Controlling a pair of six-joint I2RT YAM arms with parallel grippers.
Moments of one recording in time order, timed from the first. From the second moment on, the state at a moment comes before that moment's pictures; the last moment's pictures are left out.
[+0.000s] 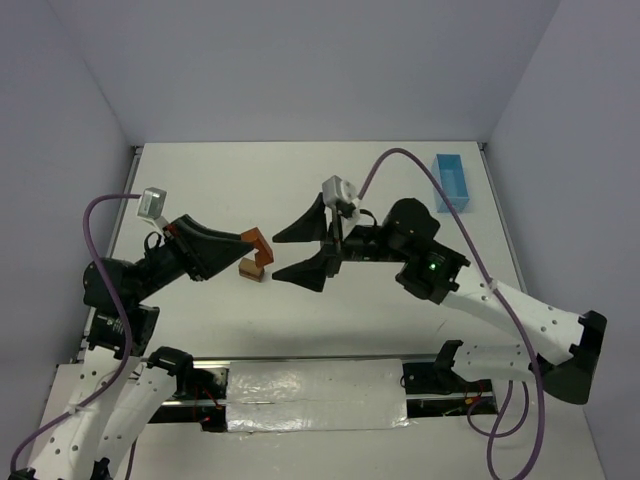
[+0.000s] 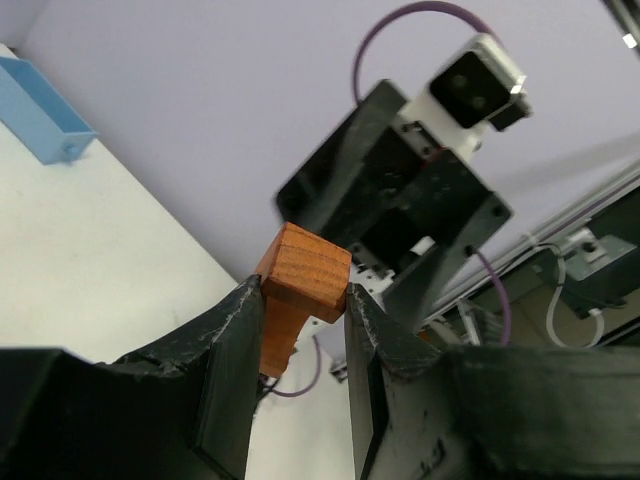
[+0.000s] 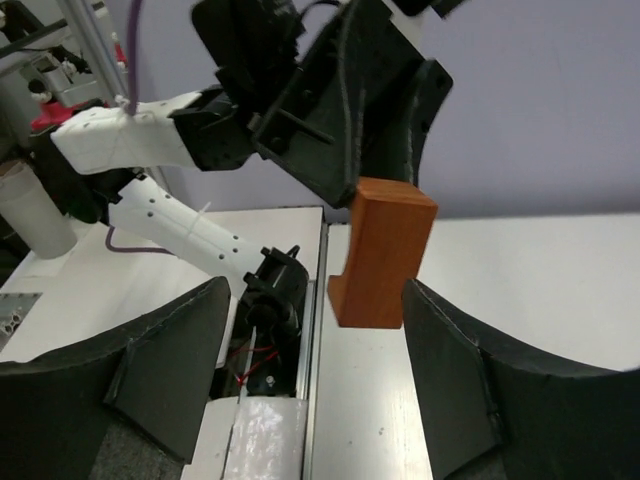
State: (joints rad) left arm -0.25 0.54 0.73 0.22 0.75 -1.14; right arm 0.96 1.07 1.10 0.21 -0.61 0.18
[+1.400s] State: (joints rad) left arm -0.25 0.53 0.68 0.42 0.81 -1.24; right arm 0.93 1.23 1.10 0.49 -0.67 0.53
